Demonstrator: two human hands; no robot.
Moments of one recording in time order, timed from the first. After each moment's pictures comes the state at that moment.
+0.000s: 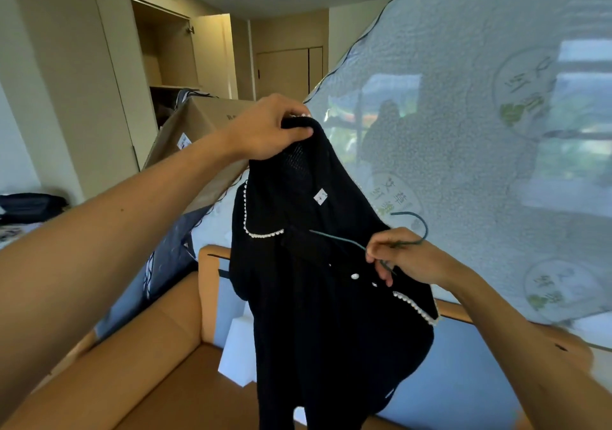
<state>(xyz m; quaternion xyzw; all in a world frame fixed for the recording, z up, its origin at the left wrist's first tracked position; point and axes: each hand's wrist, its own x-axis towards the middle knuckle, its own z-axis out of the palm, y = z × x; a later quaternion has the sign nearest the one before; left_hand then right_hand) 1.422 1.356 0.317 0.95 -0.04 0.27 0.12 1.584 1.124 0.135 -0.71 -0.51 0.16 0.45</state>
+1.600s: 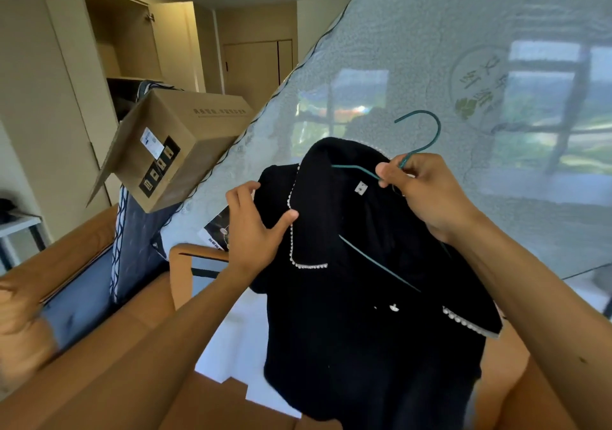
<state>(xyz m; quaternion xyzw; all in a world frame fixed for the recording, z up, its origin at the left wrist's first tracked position) 1.443 1.326 0.126 0.81 0.12 0.48 0.31 1.542 1.077 0.220 -0.71 -0.38 -0.10 0.58</state>
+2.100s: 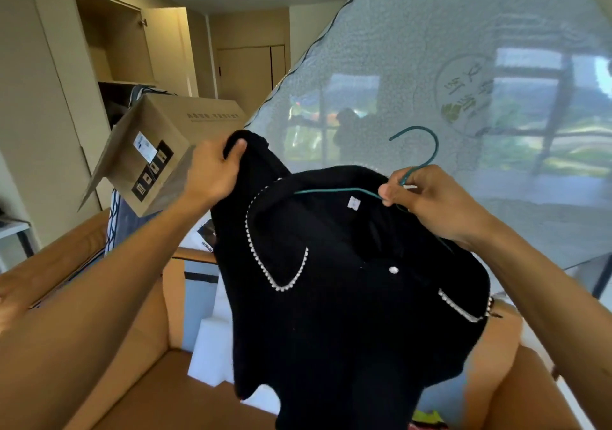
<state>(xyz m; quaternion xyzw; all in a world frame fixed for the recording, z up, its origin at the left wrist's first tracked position) 1.428 1.364 0.237 0.85 0.09 0.47 0.22 1.529 1.035 0.223 -0.76 -0.45 -0.09 0.46</state>
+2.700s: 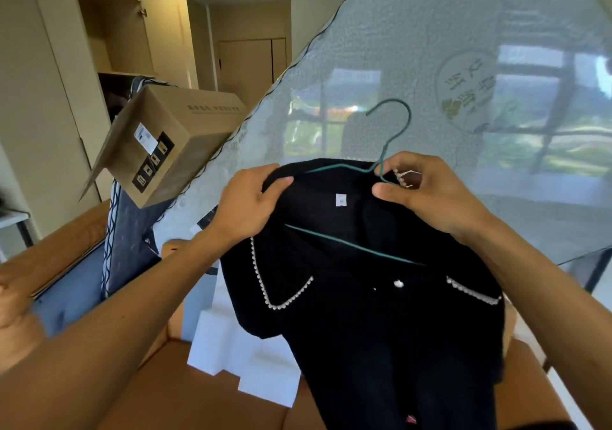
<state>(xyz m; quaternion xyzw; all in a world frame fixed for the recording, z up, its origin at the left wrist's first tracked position) 1.410 1.306 0.190 0.87 -0.02 0.42 0.25 1.514 1.035 0.223 -0.75 -0.43 -0.08 0.50</state>
